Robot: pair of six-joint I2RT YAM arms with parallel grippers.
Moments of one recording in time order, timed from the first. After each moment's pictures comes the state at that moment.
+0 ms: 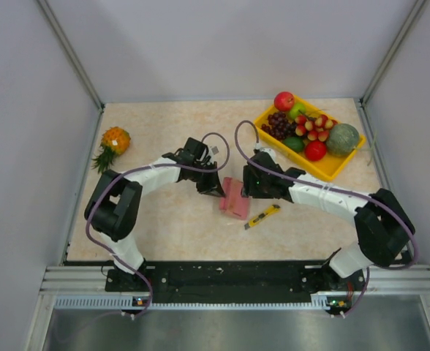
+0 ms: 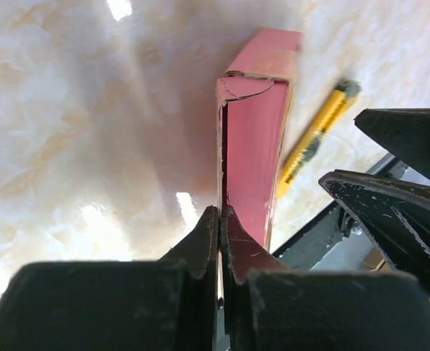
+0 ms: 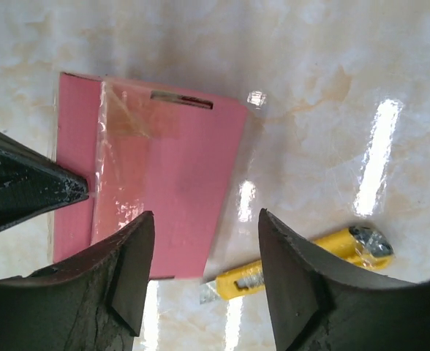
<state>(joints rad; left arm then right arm) -0.51 1.78 1.08 -0.35 0.54 -0.57 0.75 1.53 0.96 -0.39 0.17 0.68</state>
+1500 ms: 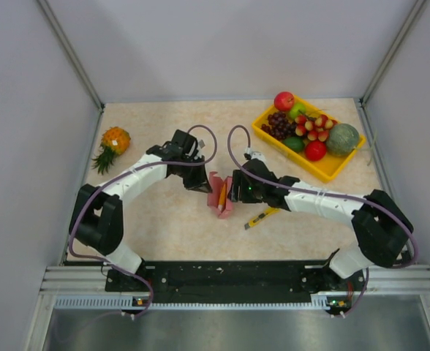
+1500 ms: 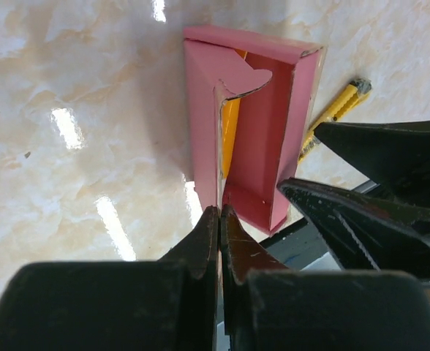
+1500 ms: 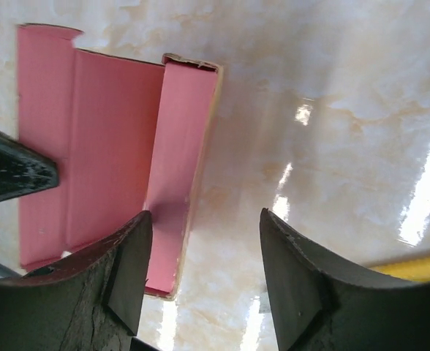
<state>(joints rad) -0.47 1.61 1.16 -0.64 0.40 -0.57 0.84 1.52 0.92 -0.21 0.11 0.74</state>
